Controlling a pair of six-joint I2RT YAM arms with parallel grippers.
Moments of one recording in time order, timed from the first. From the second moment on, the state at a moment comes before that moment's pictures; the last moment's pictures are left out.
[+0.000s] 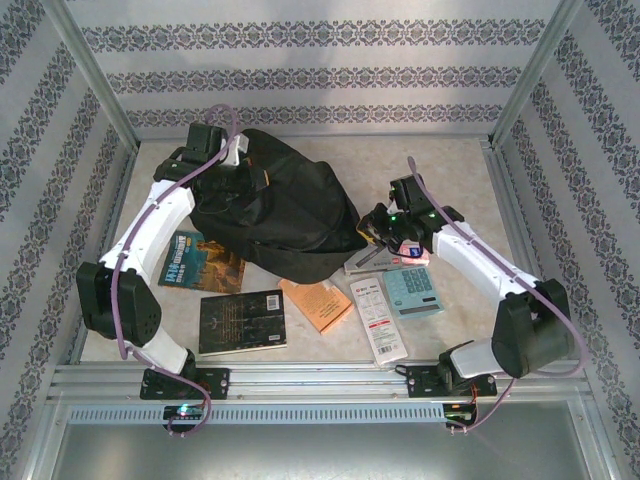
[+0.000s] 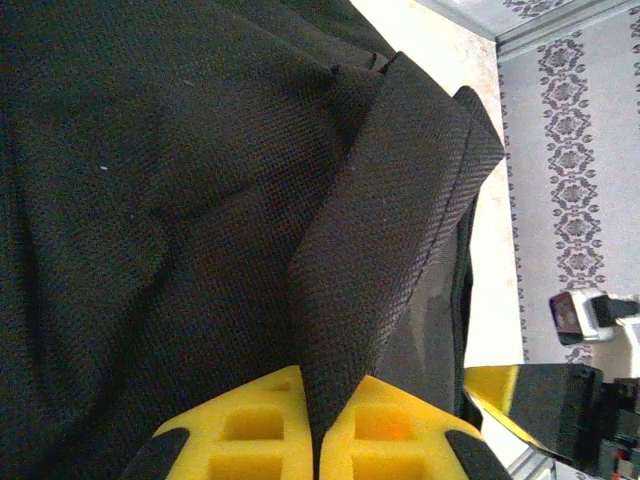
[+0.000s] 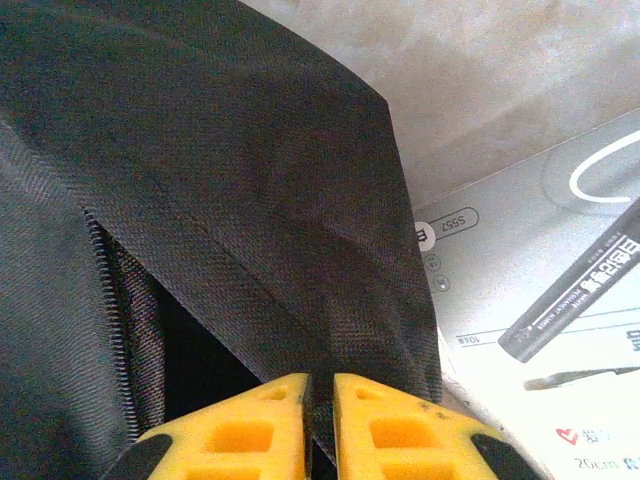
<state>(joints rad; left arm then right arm) -0.18 1.60 1.51 -0.72 0.52 -0.53 0.36 1.43 1.03 -0.52 -0.40 1.01</state>
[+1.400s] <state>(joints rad) -0.14 1.66 1.38 -0.56 0.67 -0.70 0.37 1.51 0.89 0.12 -0.66 1.46</state>
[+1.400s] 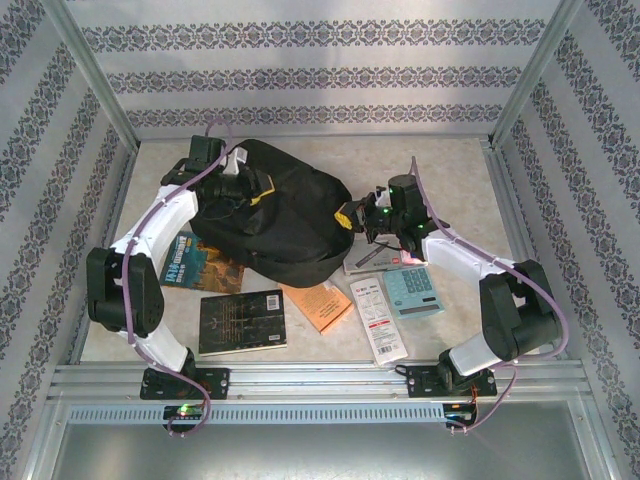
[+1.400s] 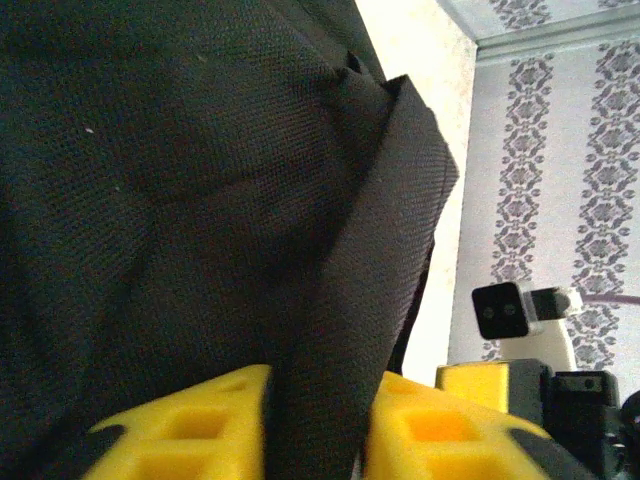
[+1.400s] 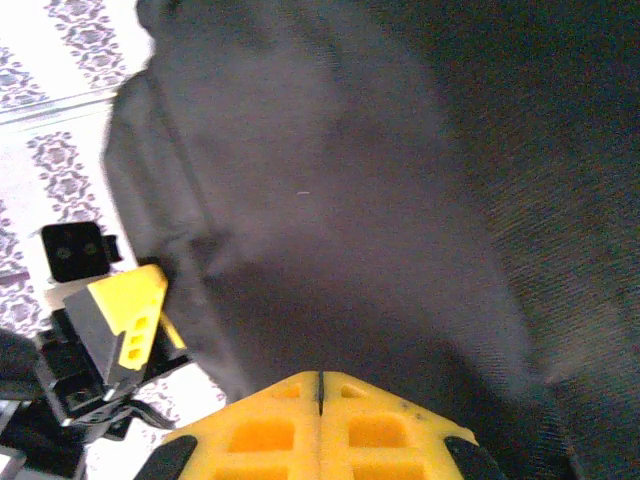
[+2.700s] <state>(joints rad) -0.12 1.61 1.40 -0.50 0.66 -0.82 0.38 1.51 1.14 -0.40 -0.55 1.18</state>
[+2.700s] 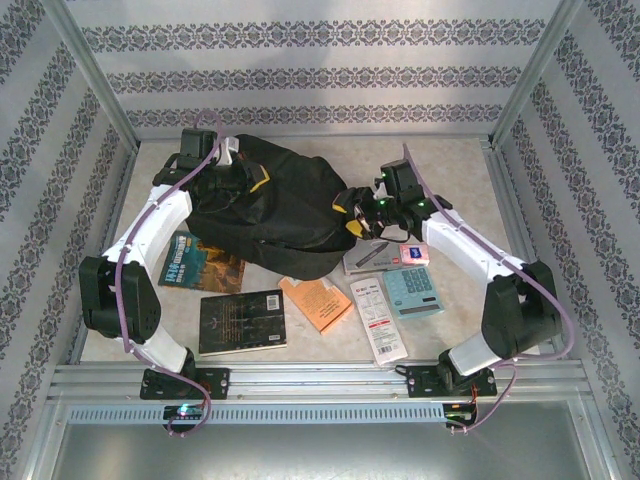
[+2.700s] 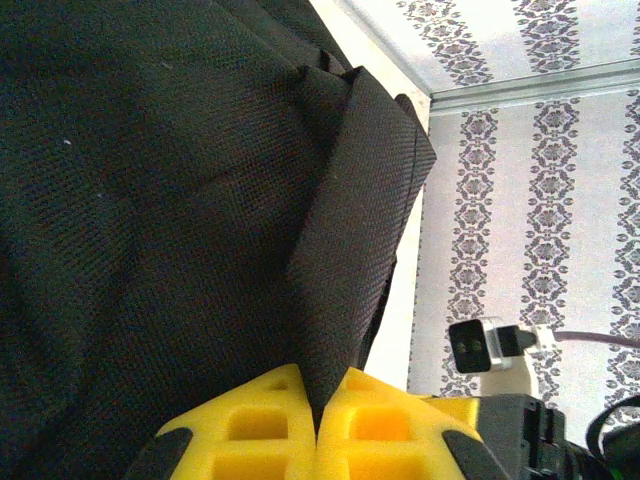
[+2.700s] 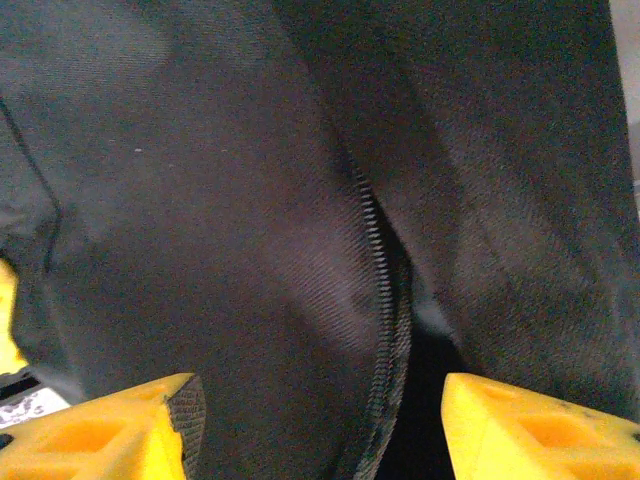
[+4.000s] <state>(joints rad) -0.14 1.61 1.51 -0.71 0.50 -0.65 0.47 1.54 1.25 -0.28 -0.58 1.36</state>
